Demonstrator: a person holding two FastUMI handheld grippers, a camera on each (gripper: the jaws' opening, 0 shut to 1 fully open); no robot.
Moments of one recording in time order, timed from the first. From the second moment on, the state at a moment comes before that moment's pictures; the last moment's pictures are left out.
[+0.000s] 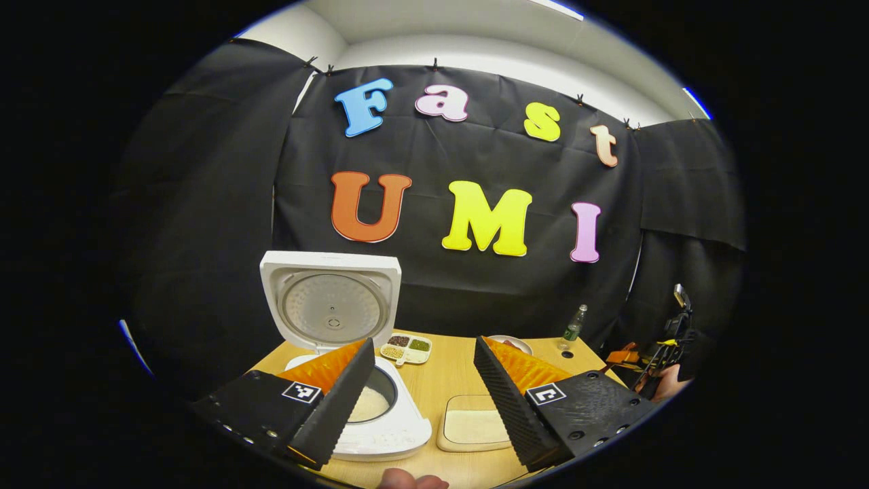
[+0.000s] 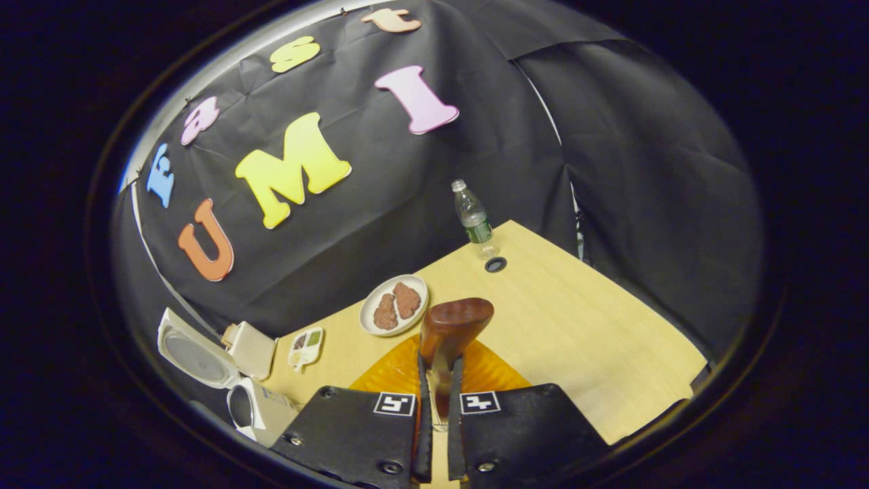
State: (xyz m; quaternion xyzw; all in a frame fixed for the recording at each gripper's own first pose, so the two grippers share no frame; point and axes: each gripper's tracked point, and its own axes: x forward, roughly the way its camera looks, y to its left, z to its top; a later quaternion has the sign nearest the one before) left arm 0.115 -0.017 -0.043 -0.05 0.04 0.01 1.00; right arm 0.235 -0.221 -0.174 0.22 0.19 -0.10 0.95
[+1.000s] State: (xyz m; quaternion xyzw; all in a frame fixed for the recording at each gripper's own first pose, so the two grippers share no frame) left arm 0.111 -0.003 -0.021 -0.04 0.04 0.05 1.00; right arm 0.257 -0.220 -0.177 0.14 0.17 -0.07 0.97
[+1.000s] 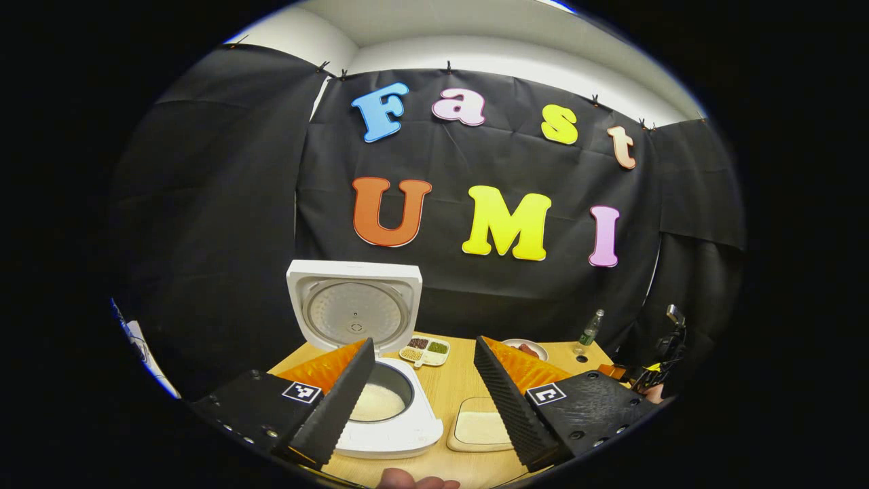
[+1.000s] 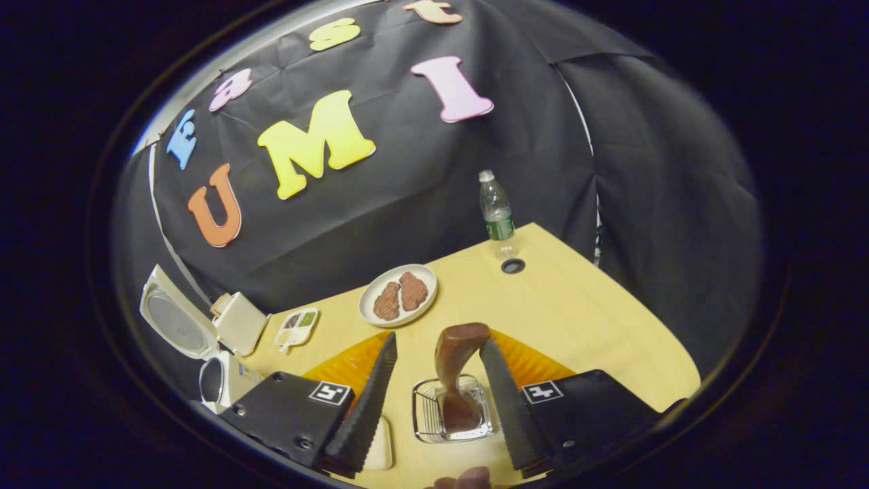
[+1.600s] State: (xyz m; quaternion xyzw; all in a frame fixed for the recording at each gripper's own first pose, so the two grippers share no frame) left arm 0.191 0.074 0.067 -0.02 -0.05 0.10 0.99; right arm 0.186 -0.189 -0.051 0.01 0.04 -0.09 1.00
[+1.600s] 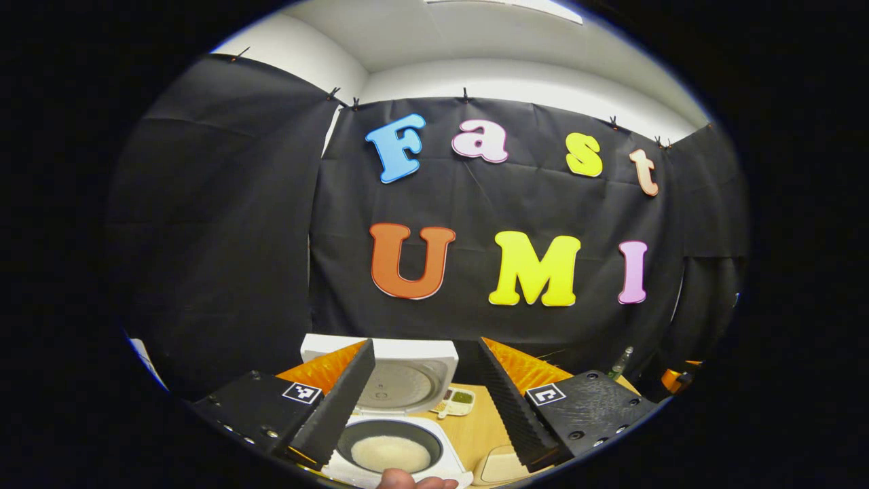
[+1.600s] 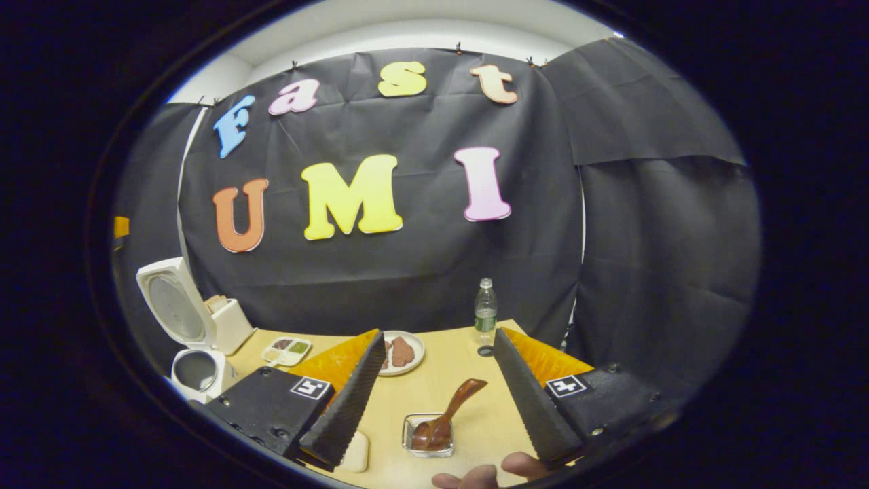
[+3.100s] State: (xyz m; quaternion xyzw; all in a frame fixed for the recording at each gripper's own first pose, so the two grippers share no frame) left arm 0.225 0.123 -0.060 -0.09 0.23 0.13 0.96; right arm 0.128 -0.097 -0.073 0.01 0.09 -0.04 1.00
